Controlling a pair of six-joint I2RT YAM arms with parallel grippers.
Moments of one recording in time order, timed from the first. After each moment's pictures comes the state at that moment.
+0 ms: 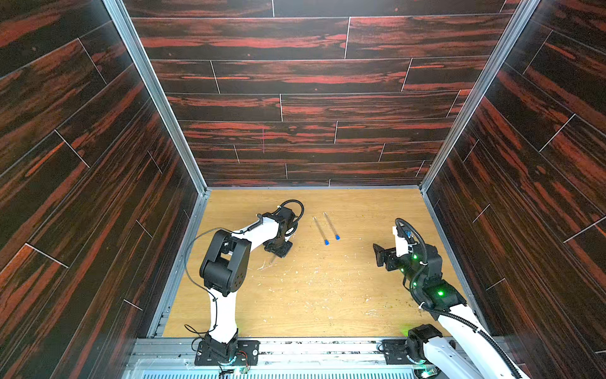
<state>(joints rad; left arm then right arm) -0.41 1.99 1.40 -0.85 -0.07 0.11 0.32 0.73 0.52 -0.17 0.02 0.01</state>
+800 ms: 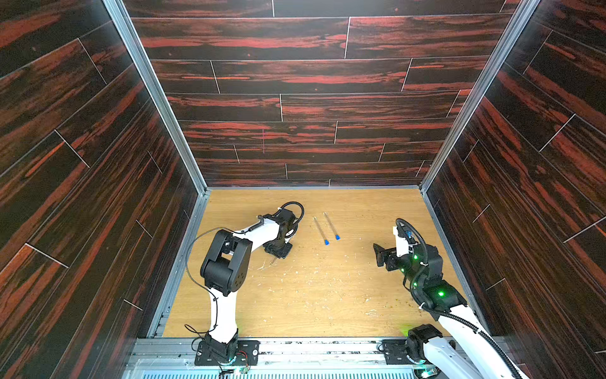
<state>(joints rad) -0.41 2.00 1.37 -0.84 -0.07 0.10 0.32 0.72 0.52 -0.17 0.02 0.01</state>
